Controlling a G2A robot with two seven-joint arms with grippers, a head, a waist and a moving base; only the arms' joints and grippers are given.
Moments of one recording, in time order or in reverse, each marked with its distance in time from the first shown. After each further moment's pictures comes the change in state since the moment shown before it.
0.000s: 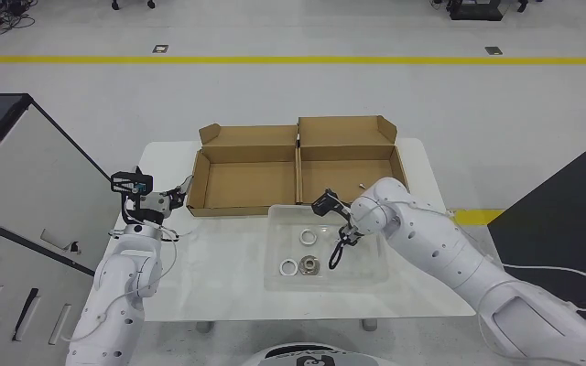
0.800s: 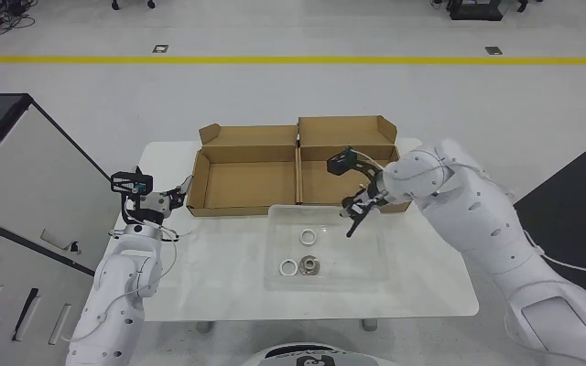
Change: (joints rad) left arm 0.000 0.000 0.000 0.000 0.000 0.000 0.000; right arm 0.040 0.112 0.291 -0.210 0.340 0.039 0.093
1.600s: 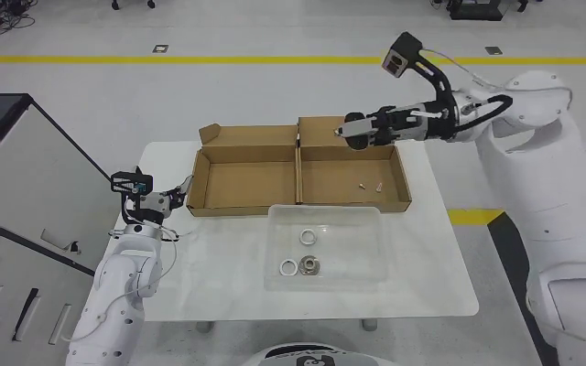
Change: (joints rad) left arm 0.000 0.000 0.000 0.000 0.000 0.000 0.000; right arm 0.164 0.013 0.215 0.119 1.047 0.012 -0.203
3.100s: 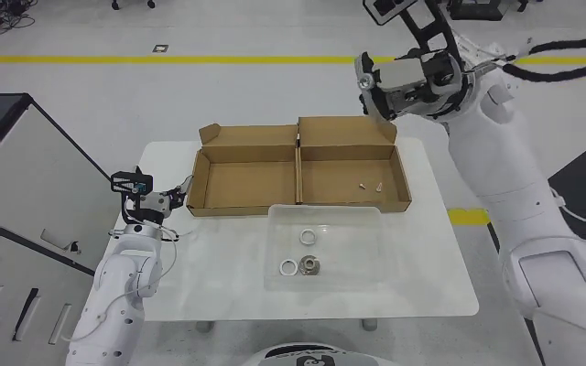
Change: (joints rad) left arm 0.000 0.000 0.000 0.000 0.000 0.000 0.000; right arm 0.122 -0.140 -0.149 -0.011 0.690 -0.116 0.004
